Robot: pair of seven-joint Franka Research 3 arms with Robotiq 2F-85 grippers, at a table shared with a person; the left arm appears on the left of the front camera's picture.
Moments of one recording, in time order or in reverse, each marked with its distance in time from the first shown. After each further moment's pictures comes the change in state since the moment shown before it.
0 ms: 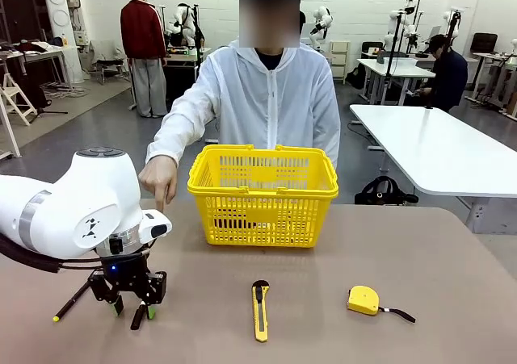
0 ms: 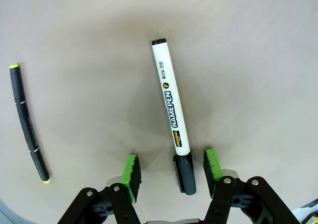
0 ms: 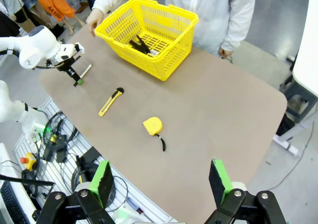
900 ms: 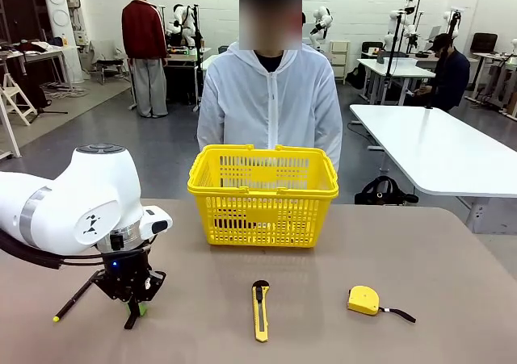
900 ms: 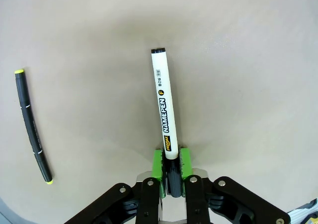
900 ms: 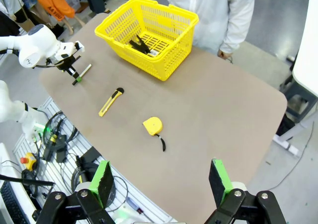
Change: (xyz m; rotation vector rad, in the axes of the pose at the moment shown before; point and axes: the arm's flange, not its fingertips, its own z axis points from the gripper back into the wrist) left arm 0.003 -0.001 0.005 -0.004 -0.011 0.003; right arm 0.000 0.000 0.000 0.000 0.000 0.000
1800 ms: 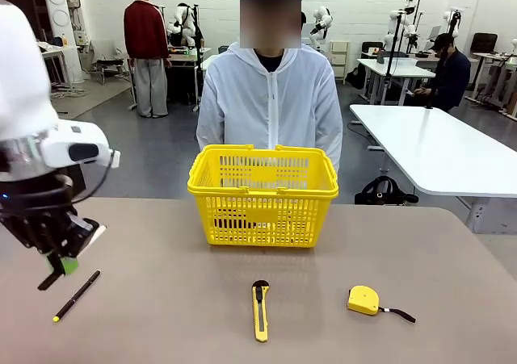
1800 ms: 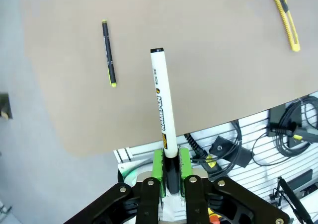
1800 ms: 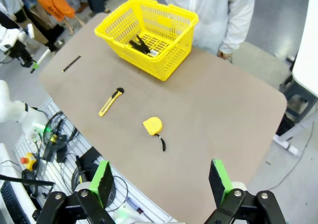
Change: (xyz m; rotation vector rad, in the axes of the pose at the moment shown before) left arm -0.114 0.024 0.217 0.047 -0.115 -0.190; right arm 0.000 0.000 0.000 0.000 0.000 0.000
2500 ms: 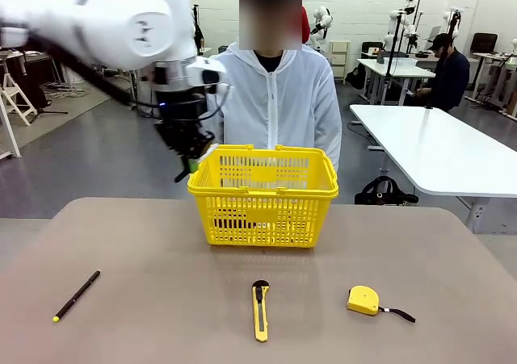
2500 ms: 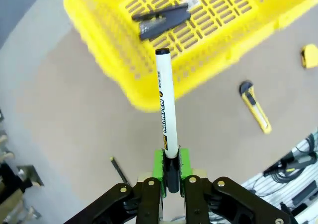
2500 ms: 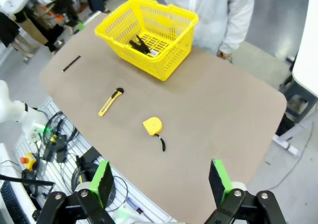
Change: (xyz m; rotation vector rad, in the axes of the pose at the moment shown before) left arm 0.254 -0.073 0.016 -0.024 -0.058 -0.302; right arm 0.000 0.000 0.000 -0.001 0.000 0.001
